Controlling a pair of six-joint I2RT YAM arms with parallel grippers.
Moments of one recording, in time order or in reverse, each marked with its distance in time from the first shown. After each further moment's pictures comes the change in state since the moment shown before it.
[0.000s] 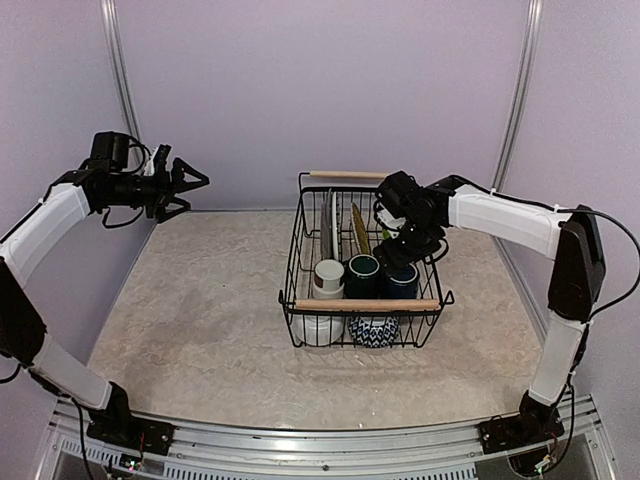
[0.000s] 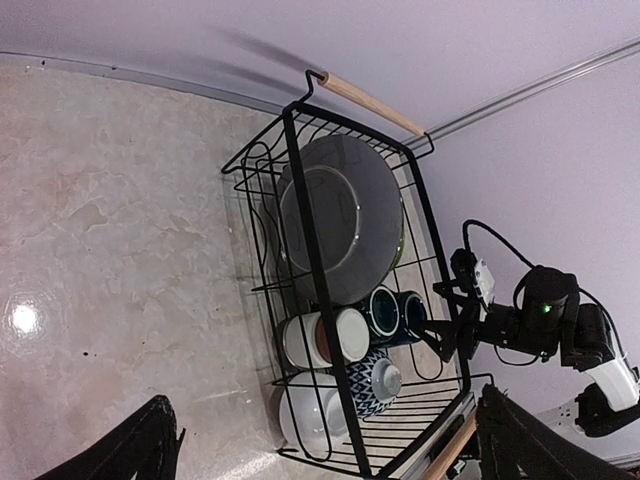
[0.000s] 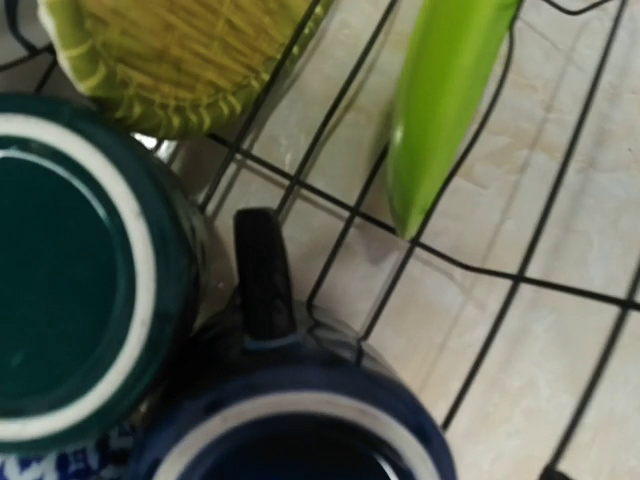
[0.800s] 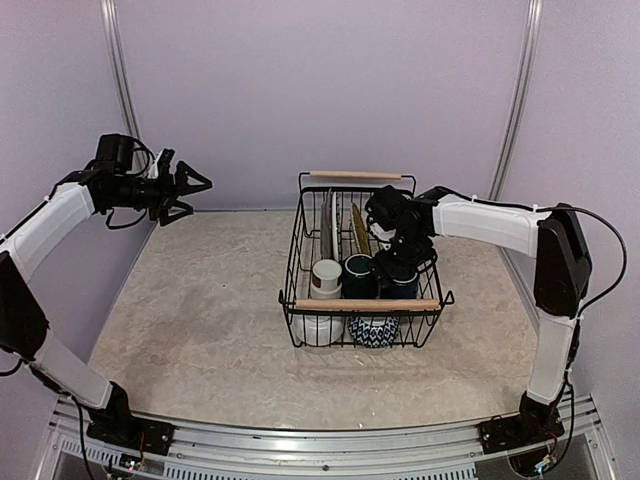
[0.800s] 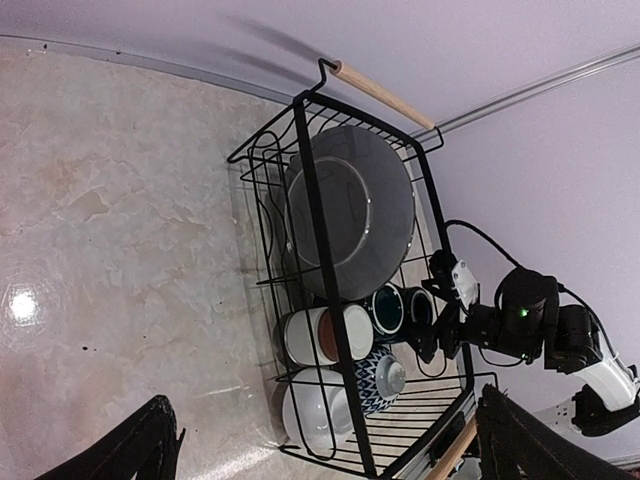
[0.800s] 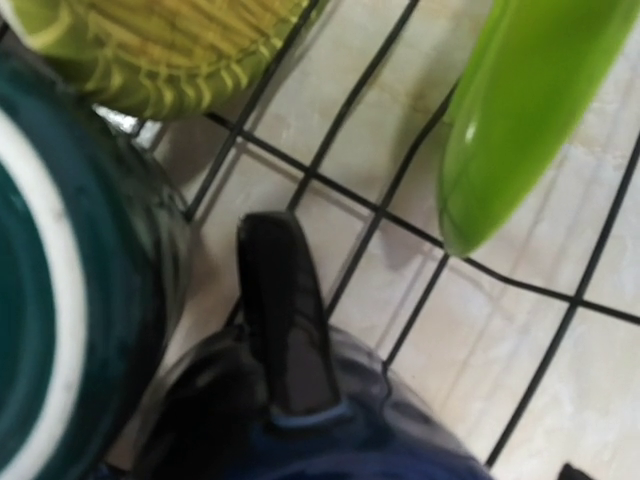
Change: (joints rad) left arm -0.003 0.028 0.002 -0.006 0.000 0.000; right arm 0.006 0.098 0.000 0.026 0.034 -0.005
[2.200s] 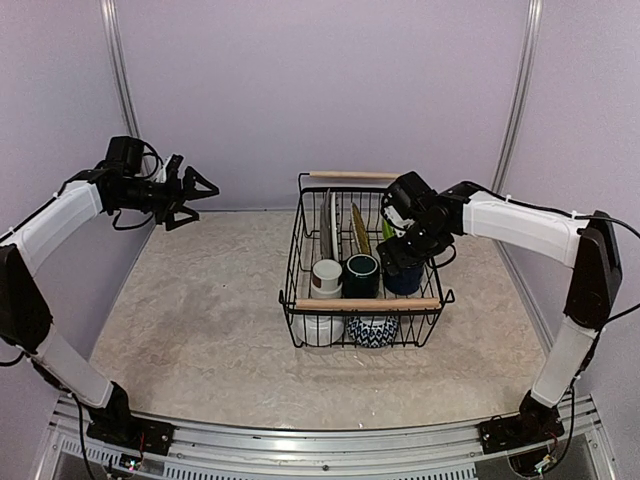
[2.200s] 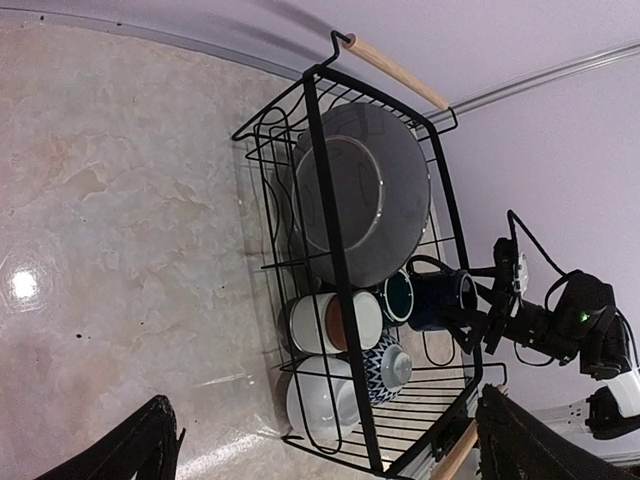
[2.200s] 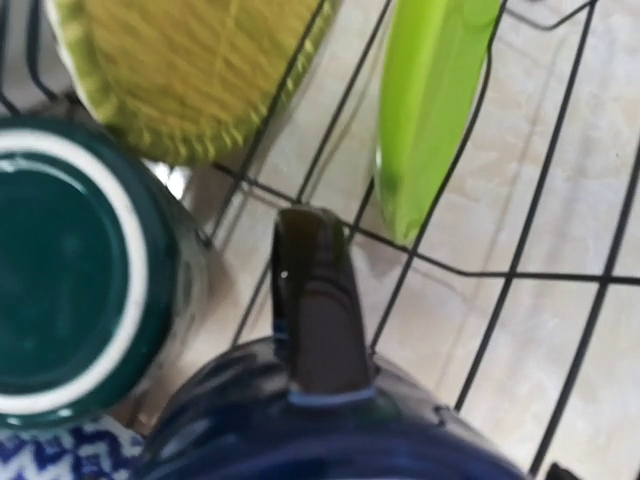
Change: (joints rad) left arm -0.029 0.048 0.016 -0.032 -0.010 0.009; right arm -0.004 -0.183 -0.113 0.092 -0.031 0.060
